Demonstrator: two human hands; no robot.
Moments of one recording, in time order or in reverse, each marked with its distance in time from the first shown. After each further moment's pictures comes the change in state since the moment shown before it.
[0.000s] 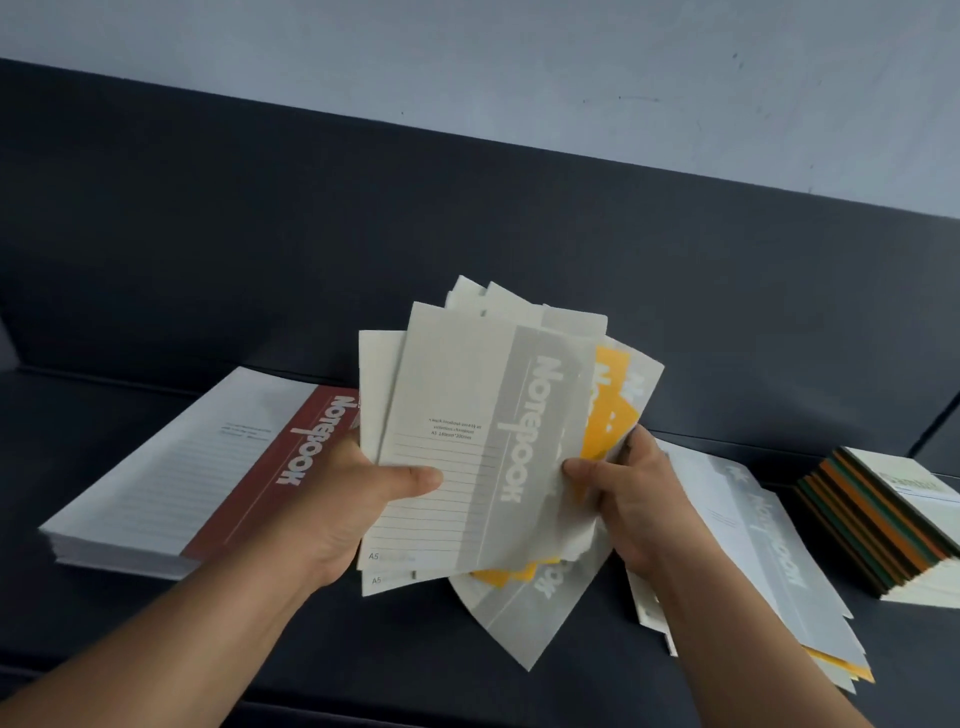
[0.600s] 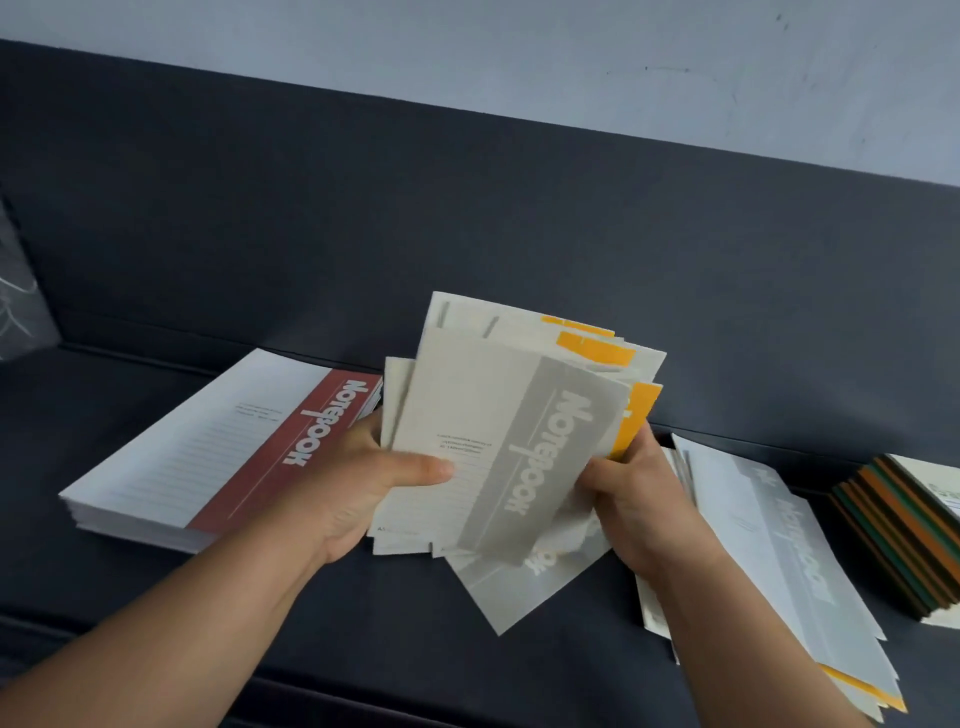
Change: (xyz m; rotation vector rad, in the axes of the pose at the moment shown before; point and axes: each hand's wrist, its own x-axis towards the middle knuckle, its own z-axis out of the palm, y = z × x) left_hand 0.013 -0.014 0.006 -0.012 -0.053 0.005; right_hand 0.002 0.002 0.000 -0.027 -0.261 -0.117
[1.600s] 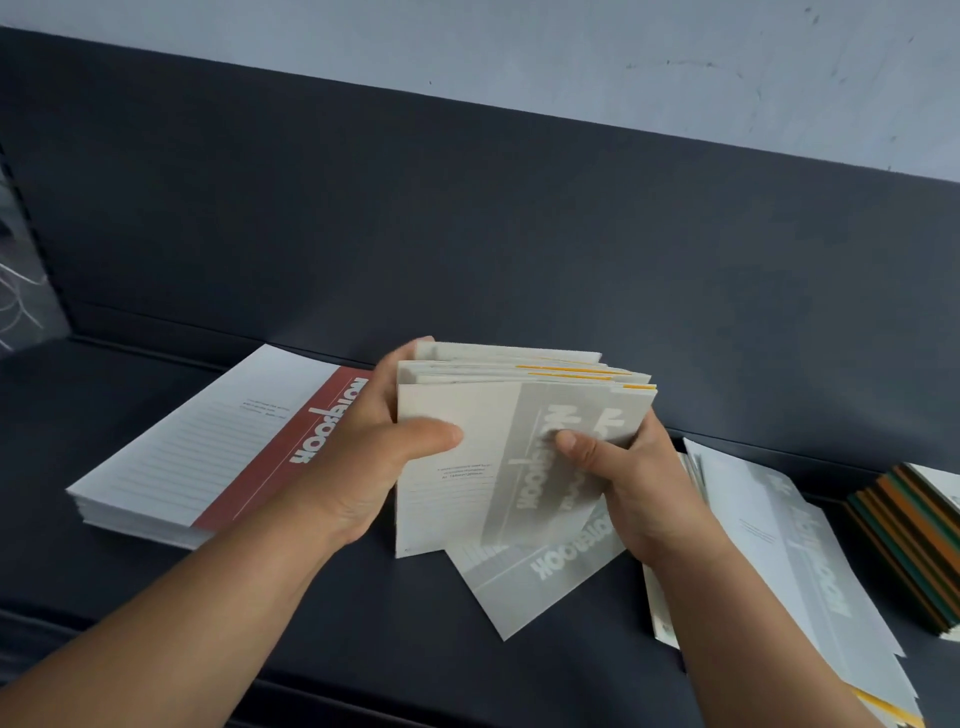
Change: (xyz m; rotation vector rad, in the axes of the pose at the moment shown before) left_hand 0.000 0.019 0.007 -0.043 0.000 0.294; right_hand 0.011 -0.009 0.015 -0.085 0.011 -0.050
